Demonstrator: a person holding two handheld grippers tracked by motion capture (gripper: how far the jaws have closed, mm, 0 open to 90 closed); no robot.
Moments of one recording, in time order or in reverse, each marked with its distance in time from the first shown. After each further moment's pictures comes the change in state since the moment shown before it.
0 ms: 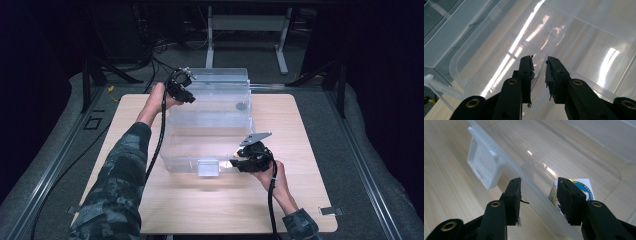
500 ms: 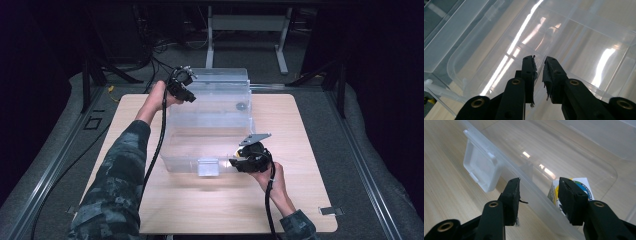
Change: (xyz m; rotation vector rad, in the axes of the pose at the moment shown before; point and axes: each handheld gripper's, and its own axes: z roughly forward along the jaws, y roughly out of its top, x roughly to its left) left arm -0.004 0.008 -0.007 0.023 -0.018 0.013; right arm 0.004 0.000 0.001 -0.007 -0.038 0.035
